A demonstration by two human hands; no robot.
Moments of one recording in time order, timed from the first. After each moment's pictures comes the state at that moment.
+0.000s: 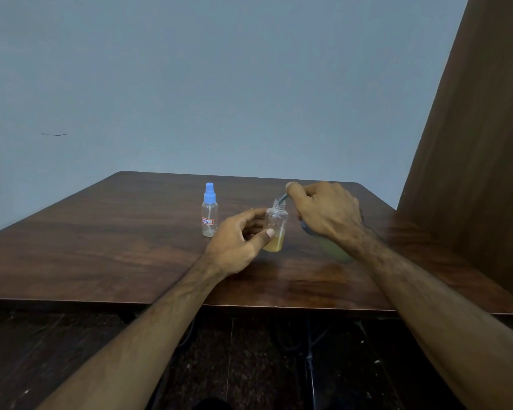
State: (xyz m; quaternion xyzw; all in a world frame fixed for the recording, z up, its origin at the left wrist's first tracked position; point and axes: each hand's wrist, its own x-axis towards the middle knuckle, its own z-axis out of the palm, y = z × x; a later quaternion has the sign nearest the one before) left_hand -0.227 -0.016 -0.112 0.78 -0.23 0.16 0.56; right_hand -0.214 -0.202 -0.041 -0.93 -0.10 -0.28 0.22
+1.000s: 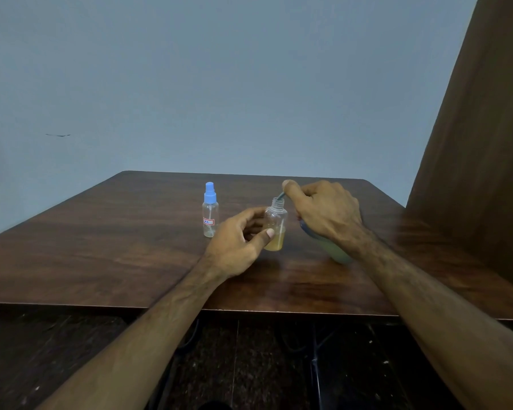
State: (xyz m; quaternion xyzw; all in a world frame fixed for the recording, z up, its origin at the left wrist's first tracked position) left_hand -0.218 -0.016 -0.117 0.79 -0.21 0.17 0.55; right_hand -0.201 -0.201 -0.048 -0.92 -0.11 -0.28 0.24
